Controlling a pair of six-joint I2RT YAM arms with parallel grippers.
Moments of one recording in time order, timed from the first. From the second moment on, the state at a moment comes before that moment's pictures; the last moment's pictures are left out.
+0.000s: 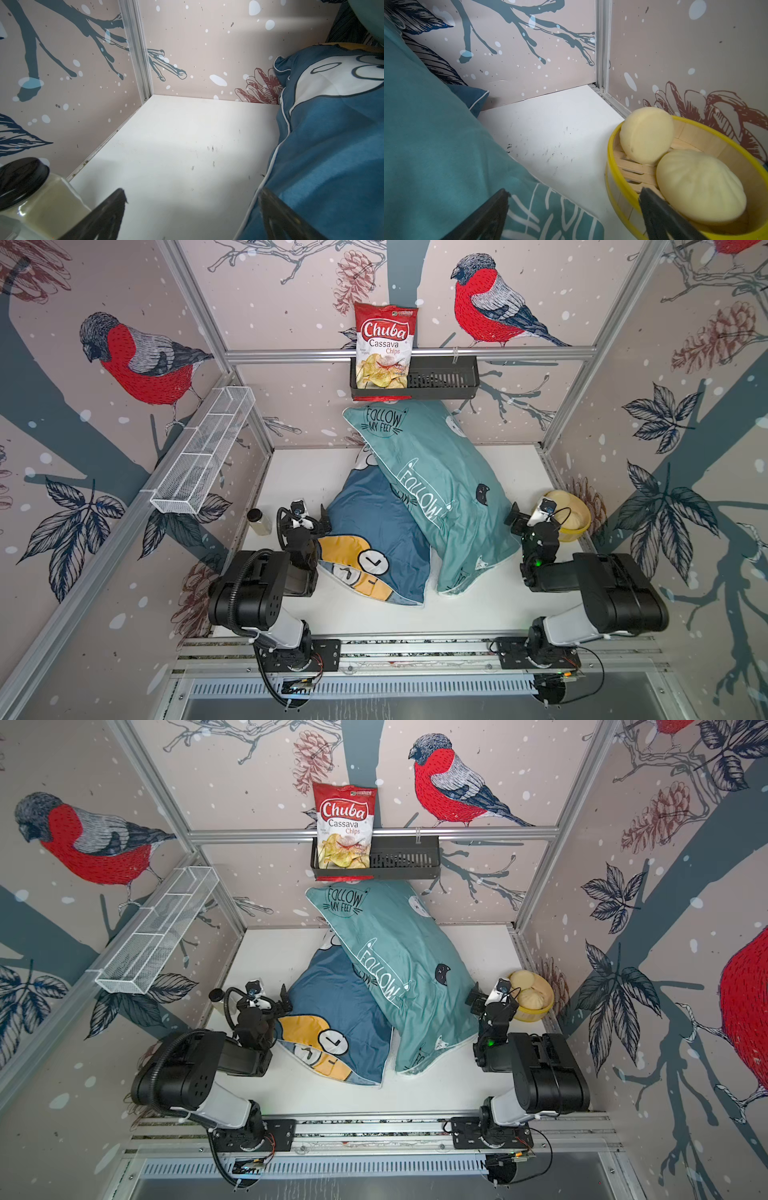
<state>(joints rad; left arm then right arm) -0.05 1.56 0.22 1.23 -0.24 -0.02 0.04 1.50 0.23 1.11 0.27 0.10</state>
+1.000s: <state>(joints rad) -0.06 1.24 0.17 1.11 -0.25 -0.02 0.02 1.26 0.36 0.83 0.25 0.13</state>
